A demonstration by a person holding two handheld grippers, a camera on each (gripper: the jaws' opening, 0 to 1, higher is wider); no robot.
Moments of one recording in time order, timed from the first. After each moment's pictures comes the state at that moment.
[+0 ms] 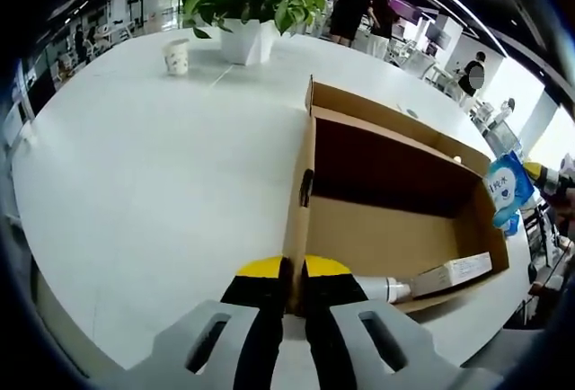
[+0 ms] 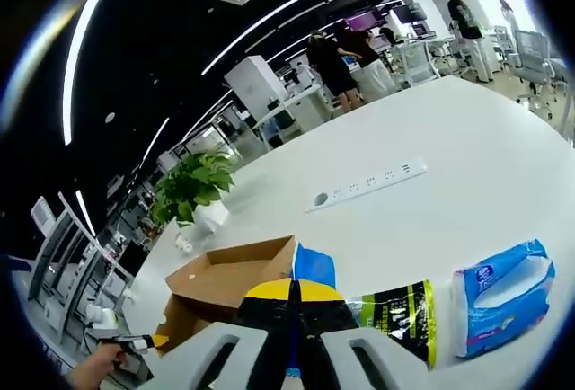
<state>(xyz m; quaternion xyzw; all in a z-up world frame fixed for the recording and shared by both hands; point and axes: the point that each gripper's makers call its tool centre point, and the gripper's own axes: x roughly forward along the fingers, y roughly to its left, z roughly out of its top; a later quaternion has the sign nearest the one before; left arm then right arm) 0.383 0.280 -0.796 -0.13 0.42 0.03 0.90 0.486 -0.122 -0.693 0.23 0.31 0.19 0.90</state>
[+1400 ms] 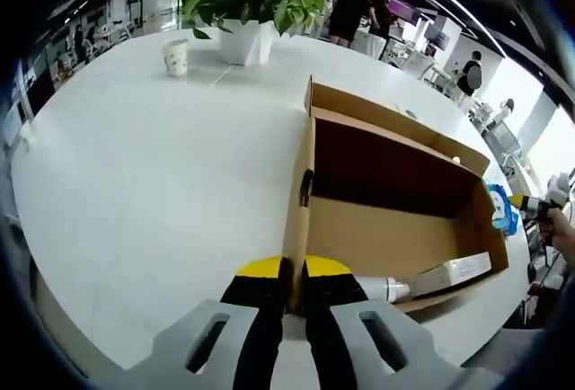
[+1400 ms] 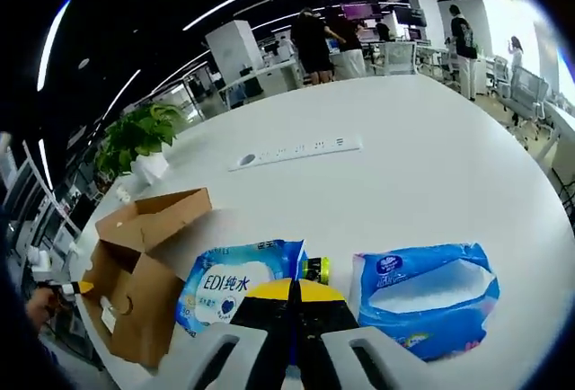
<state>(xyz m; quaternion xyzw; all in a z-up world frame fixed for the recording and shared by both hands) 0.384 0.281 -0.797 -0.13 0.42 0.03 0.90 0.485 -0.203 -0.775 0.10 0.38 0.13 0.91</state>
